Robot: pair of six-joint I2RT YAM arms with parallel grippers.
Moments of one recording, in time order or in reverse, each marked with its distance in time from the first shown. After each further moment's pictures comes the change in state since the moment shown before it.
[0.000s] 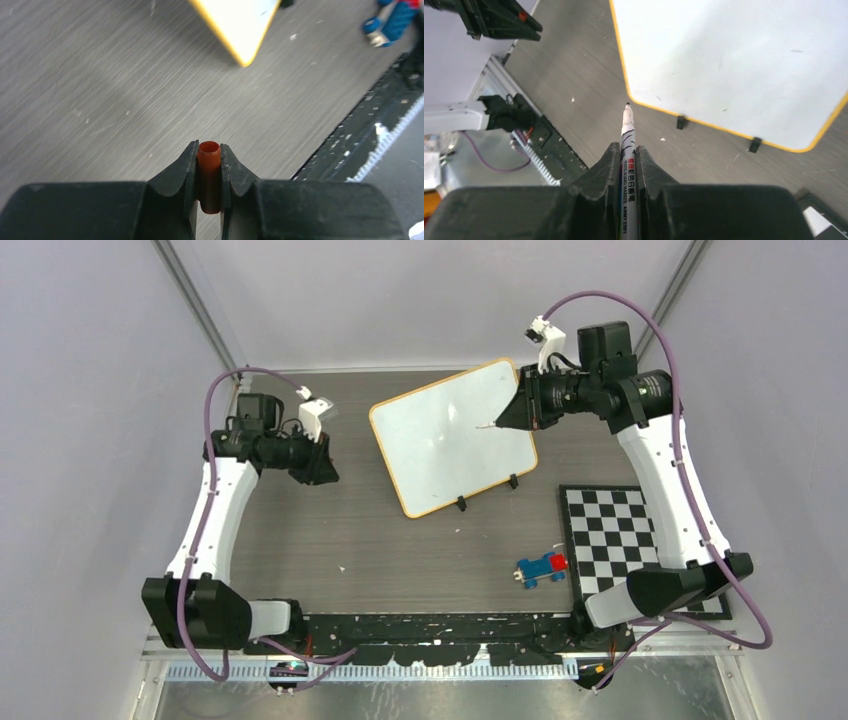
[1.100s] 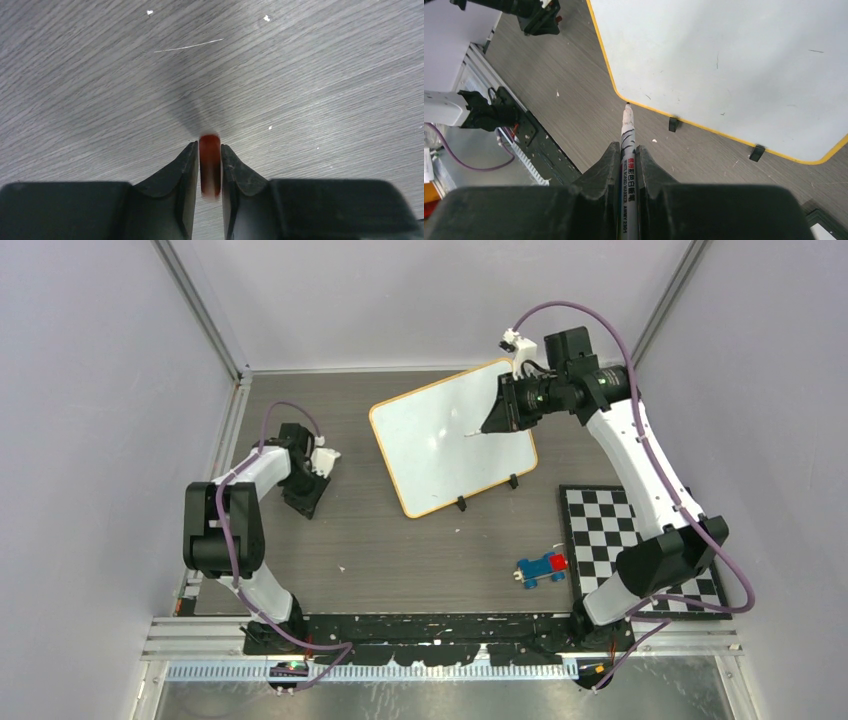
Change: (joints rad) left arm 0.019 0.394 -0.253 0.240 -0.648 0.054; right arm 0.034 0.074 -0.087 0.116 0.059 0.002
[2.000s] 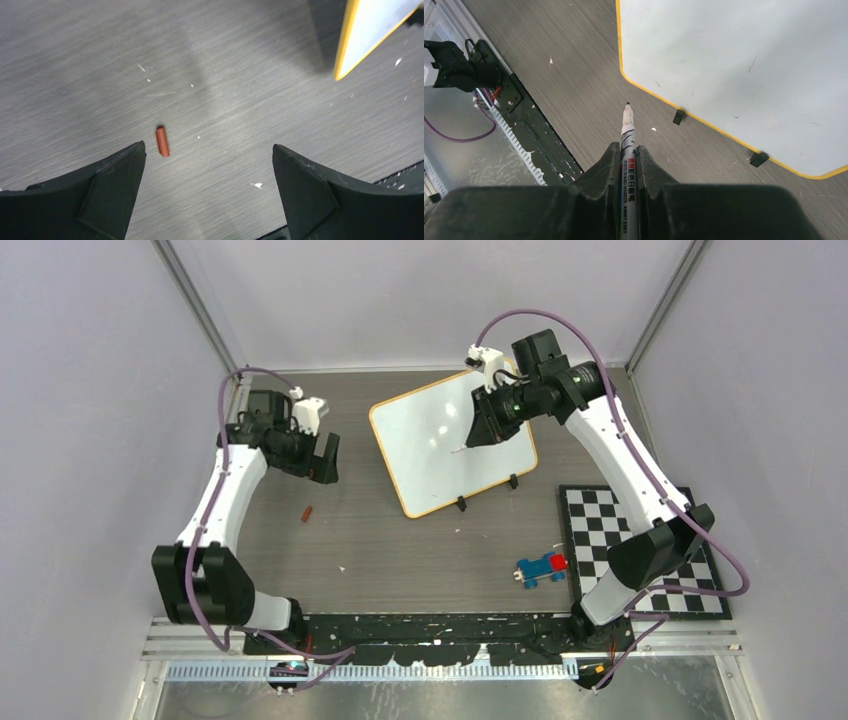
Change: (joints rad) left arm 0.000 -0.249 0.204 -0.141 0.269 -0.184; right arm 0.123 0.077 0.079 -0.114 0.047 -0.148
